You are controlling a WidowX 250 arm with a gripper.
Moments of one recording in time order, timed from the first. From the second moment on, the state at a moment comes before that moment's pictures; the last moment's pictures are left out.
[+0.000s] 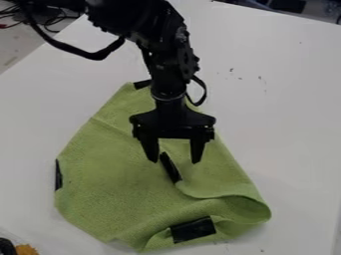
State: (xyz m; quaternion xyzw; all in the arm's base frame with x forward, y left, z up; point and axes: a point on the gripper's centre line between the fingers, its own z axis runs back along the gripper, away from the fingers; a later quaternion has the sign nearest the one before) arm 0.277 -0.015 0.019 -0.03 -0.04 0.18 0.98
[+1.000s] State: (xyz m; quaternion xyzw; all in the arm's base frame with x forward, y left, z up) arm 0.281 -0.016 0.012 -0.05 -0.05 0.18 0.98
